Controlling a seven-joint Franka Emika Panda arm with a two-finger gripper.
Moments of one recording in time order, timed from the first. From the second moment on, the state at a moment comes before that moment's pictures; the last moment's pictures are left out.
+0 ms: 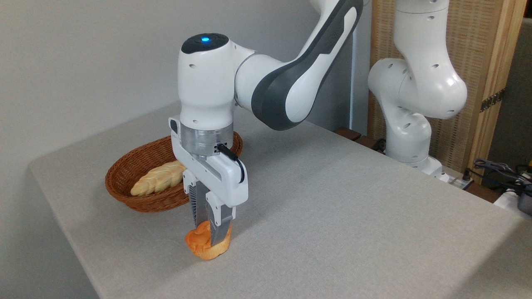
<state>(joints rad) -0.08 0.03 0.02 -2.11 -0.10 2.32 0.79</state>
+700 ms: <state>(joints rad) -0.08 0.00 0.02 -1.84 -0.13 1.84 0.79</state>
